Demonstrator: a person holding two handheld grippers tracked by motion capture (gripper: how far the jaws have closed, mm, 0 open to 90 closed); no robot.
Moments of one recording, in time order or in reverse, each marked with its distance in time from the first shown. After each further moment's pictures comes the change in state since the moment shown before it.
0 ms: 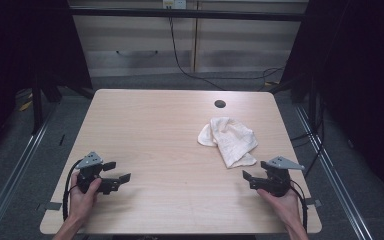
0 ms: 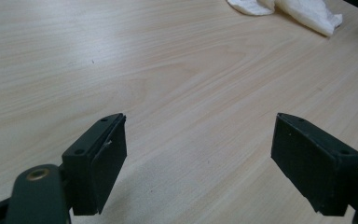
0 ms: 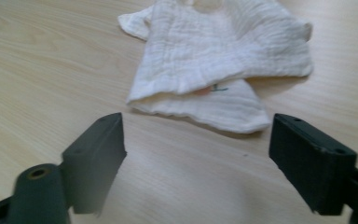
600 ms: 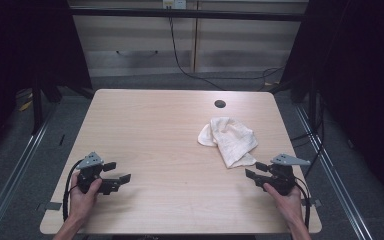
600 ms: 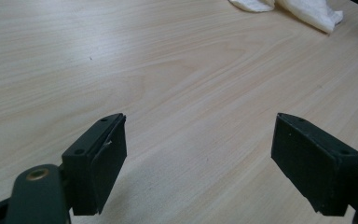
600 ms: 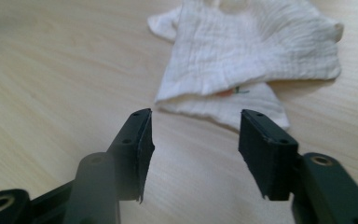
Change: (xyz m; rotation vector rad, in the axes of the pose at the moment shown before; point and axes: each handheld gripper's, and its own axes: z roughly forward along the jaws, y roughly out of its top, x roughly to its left) left arm 0.000 -0.001 0.001 0.010 -0.006 -0.005; right arm -0.006 0.012 -0.010 0.046 0.134 0.019
